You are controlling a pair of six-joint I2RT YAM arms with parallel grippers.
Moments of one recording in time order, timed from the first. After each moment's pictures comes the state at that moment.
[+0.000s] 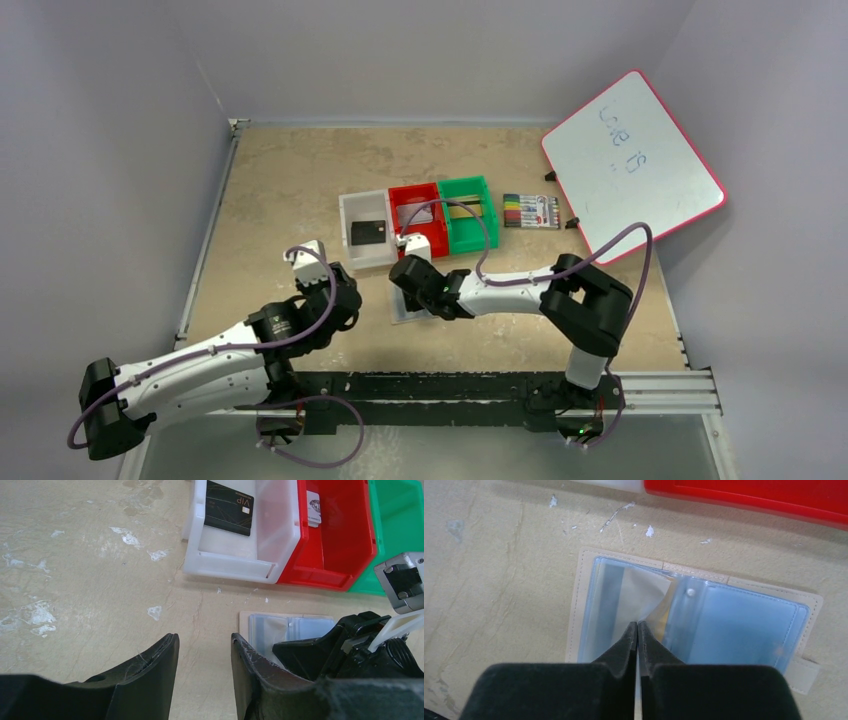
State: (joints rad) left arm -1.04 0.75 0.53 -0.59 -0.87 -1.08; right arm 1.11 1.78 0.98 -0.14 0.39 0.67
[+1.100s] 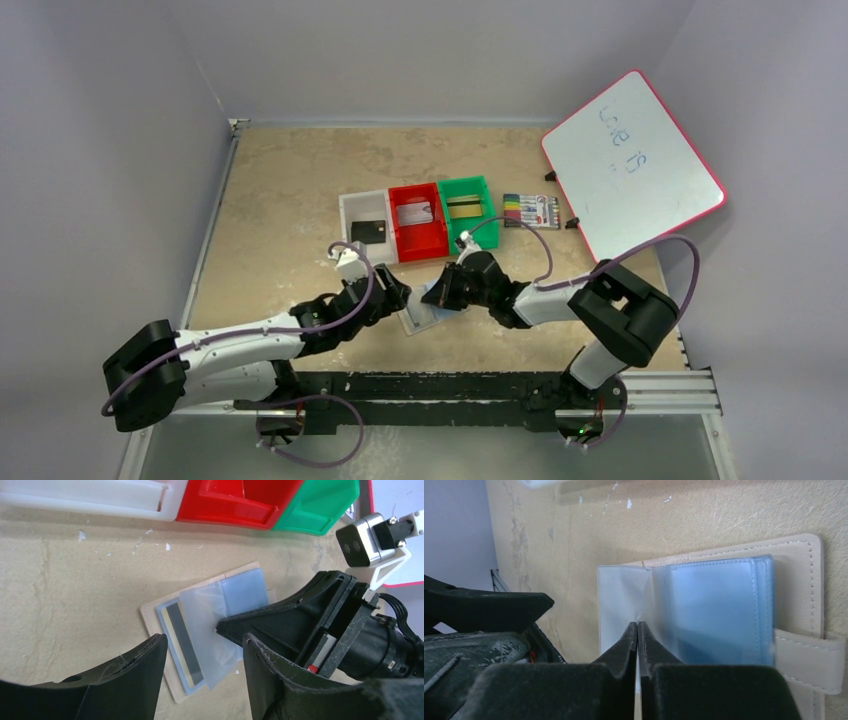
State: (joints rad) left arm -1.03 1.05 0.41 -0.01 -0.52 -1.12; right arm 0.83 1.58 0.48 0.50 -0.13 0.96
